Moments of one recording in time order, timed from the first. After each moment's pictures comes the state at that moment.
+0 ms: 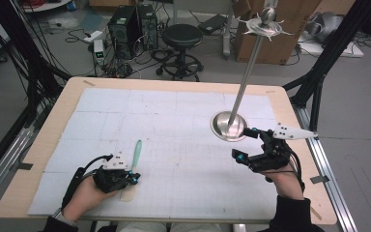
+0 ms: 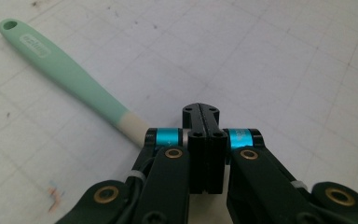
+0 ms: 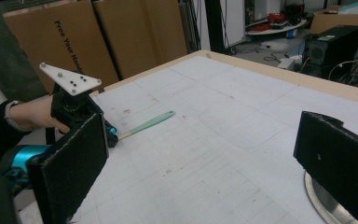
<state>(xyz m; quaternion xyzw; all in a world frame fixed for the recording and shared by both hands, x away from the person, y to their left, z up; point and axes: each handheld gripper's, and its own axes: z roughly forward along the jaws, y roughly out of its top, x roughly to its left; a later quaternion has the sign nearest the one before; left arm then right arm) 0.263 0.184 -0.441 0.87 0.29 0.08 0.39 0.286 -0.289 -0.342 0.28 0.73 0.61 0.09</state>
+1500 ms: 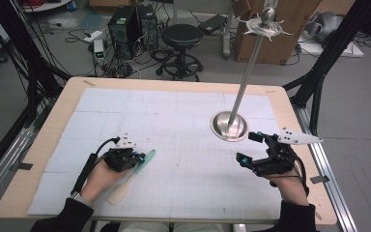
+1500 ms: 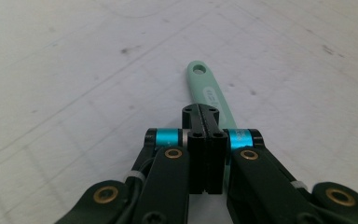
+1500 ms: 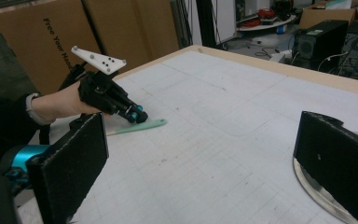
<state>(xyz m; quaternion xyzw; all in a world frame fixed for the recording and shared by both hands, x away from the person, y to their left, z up) 0.317 0.154 -0.442 0.85 0.33 0.12 0.38 0.276 -0.300 -0.346 0.29 0.73 0.60 0.10</state>
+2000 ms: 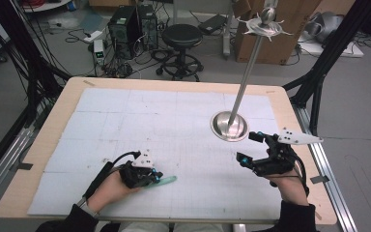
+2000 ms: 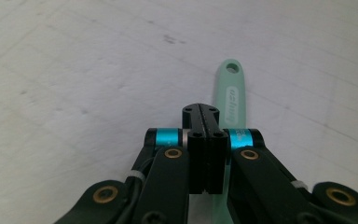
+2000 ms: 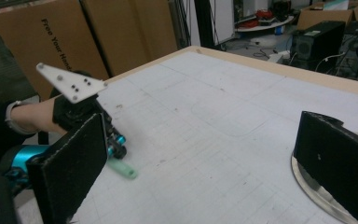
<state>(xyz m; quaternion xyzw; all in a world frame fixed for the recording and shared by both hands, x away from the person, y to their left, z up) 0.277 0.108 -0.441 0.90 0.20 0.07 0.39 0.275 -0.300 -0.345 0.30 0.73 0.60 0.11</state>
